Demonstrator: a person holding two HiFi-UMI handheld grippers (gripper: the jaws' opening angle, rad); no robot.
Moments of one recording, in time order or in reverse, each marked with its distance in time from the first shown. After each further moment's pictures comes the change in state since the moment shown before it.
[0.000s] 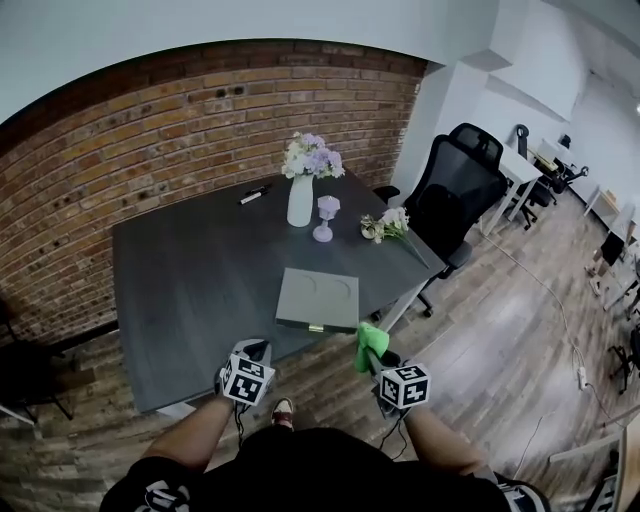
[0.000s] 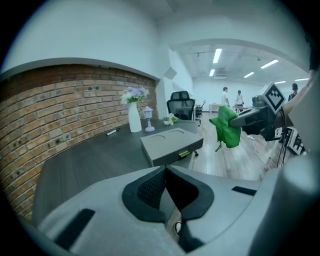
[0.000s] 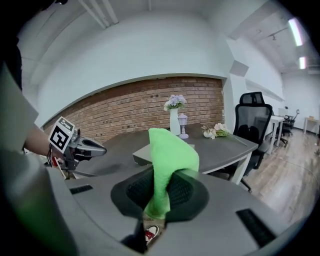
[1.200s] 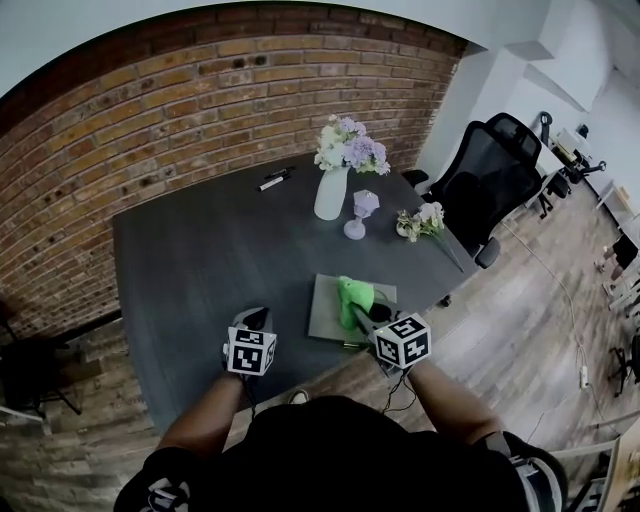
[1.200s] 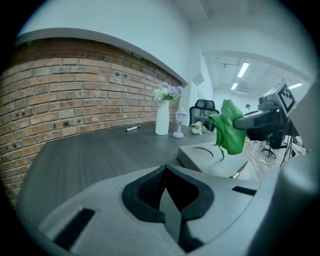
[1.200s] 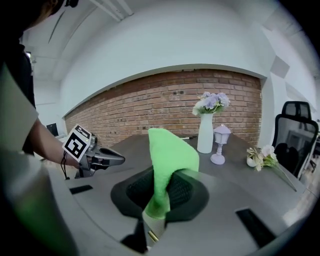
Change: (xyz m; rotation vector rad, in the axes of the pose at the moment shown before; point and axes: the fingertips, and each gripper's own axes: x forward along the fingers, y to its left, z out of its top) left arm 0.068 0.153 0.021 -0.241 -0.035 0.082; right arm 0.173 0.062 0.124 -0.160 0.024 0.221
